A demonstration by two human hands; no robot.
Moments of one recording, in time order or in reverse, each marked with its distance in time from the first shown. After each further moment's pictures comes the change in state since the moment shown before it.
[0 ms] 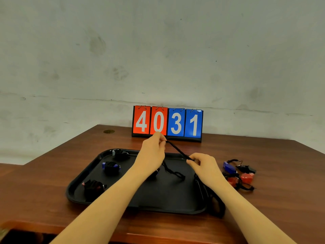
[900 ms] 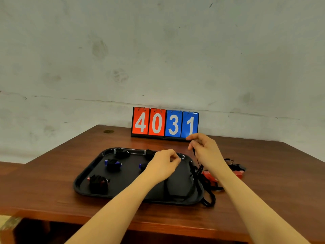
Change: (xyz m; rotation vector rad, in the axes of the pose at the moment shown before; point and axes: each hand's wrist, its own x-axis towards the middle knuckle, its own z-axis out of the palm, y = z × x) left_hand -0.031 0.012 0.020 -0.027 -0.261 0.007; right_hand -0.017 -0.052 -0.051 0.448 0.087 0.032
